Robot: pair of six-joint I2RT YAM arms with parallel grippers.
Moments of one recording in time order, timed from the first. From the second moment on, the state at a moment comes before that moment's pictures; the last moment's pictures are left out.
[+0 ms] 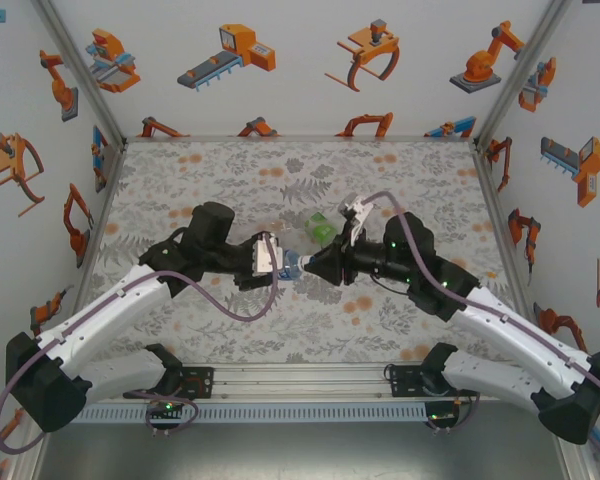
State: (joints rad) left arm -0.73 1.10 0.92 -0.51 0.55 0.81; right arm 0.84 0.94 0.88 -0.21 -0.31 0.41
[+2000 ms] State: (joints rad) left arm -0.73 1.11 0.92 -0.50 0.63 0.82; right arm 0.83 0.92 0.92 -0.29 -0.59 -0.46
